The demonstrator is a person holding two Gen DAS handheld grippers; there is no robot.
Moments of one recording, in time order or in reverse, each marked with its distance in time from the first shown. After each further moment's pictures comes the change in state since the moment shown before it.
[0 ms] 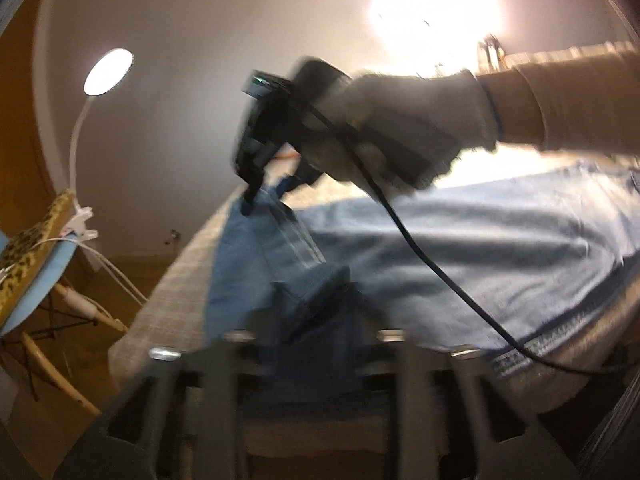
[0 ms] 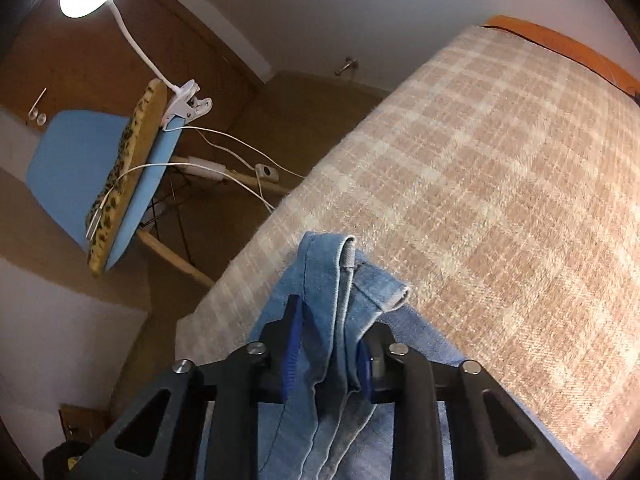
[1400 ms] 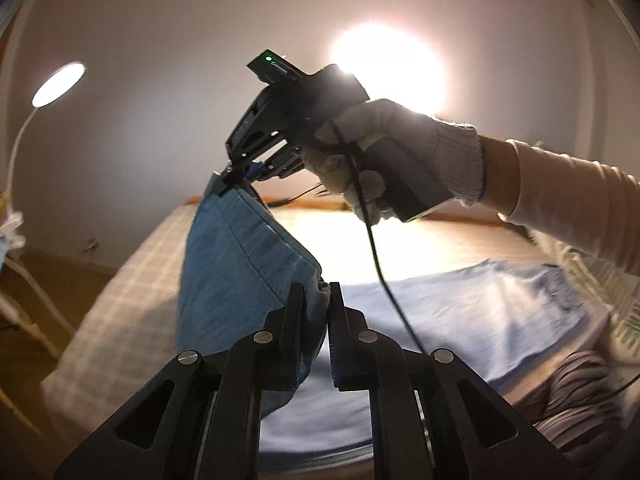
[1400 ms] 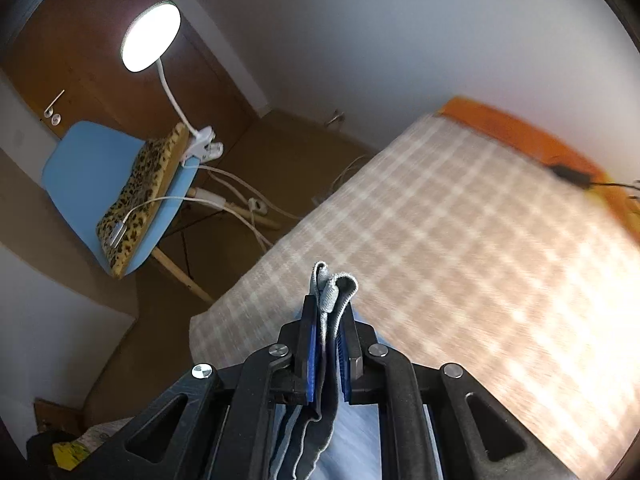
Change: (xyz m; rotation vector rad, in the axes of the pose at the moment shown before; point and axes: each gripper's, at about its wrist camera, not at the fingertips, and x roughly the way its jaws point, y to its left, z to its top) left arm -0.051 -0.009 0.084 -0.184 -0.122 -0.340; right arm -0.148 0.004 -0.005 -0.076 -0.135 -0.106
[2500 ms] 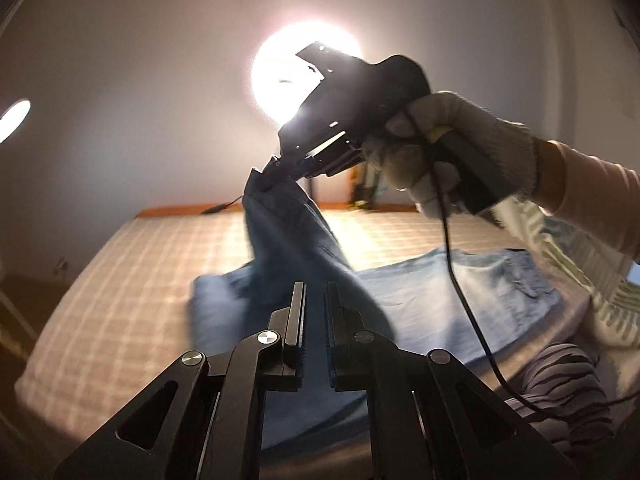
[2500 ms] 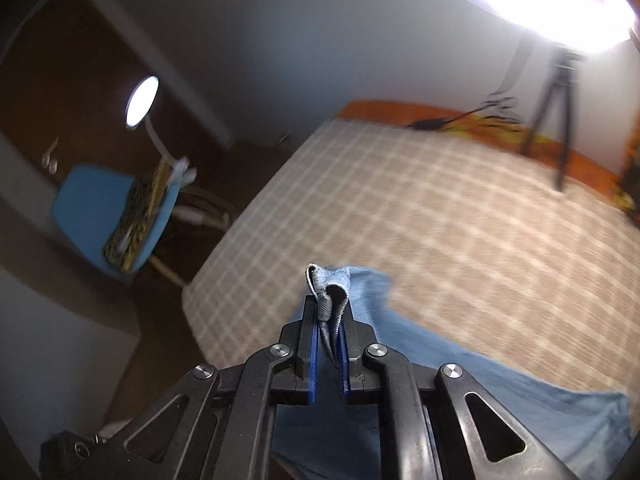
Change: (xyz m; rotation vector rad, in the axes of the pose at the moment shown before) left arm 0.007 -0.070 -0.008 0.051 0.021 -0.043; right arm -0.131 -0.079 -0.123 0.141 -0.059 -0.031
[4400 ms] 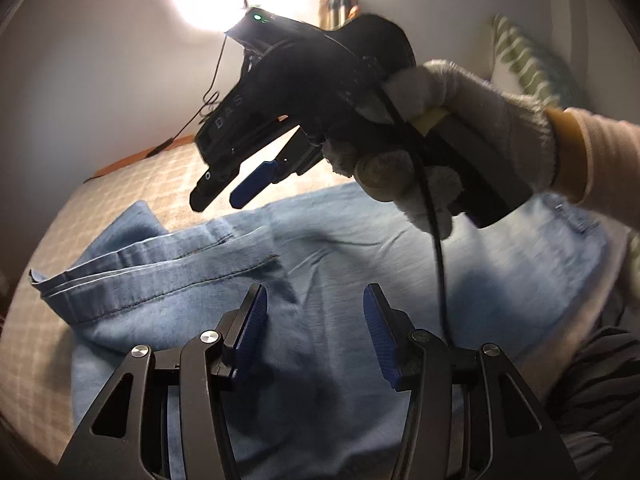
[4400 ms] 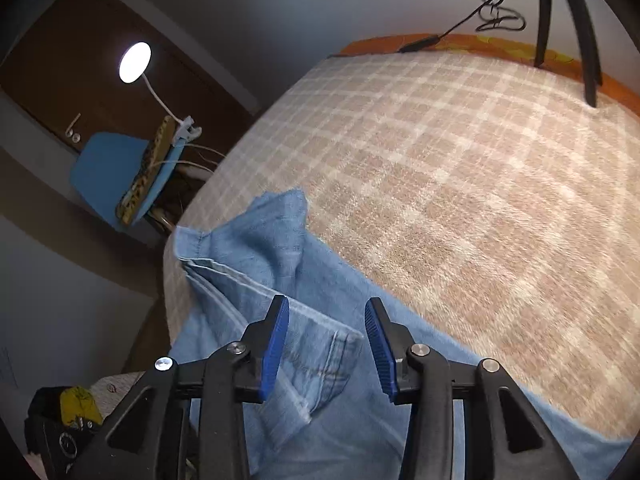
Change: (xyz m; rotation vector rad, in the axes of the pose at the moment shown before) left arm 0.144 -0.107 -0.031 0.149 0.293 0.059; right arm 0.073 -0.130 -0.055 -0.025 0.084 0.167
